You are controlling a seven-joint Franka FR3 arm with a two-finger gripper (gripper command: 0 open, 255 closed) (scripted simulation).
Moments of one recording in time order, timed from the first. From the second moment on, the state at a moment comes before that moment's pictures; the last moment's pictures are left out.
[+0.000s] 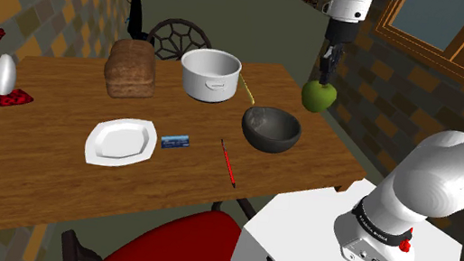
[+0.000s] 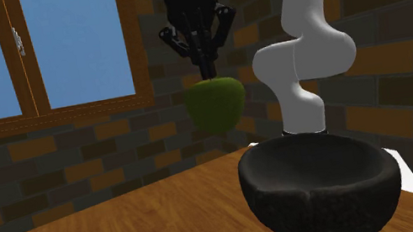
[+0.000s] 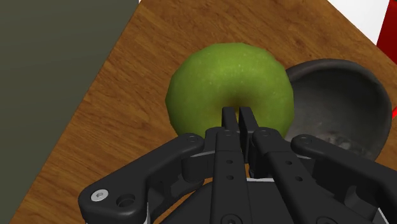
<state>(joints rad) -0.10 -0.55 -0.18 -2.39 -0.06 1.71 -0.33</state>
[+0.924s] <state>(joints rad) -0.07 -0.54 -0.12 -2.21 -0.02 1.54 -0.26</state>
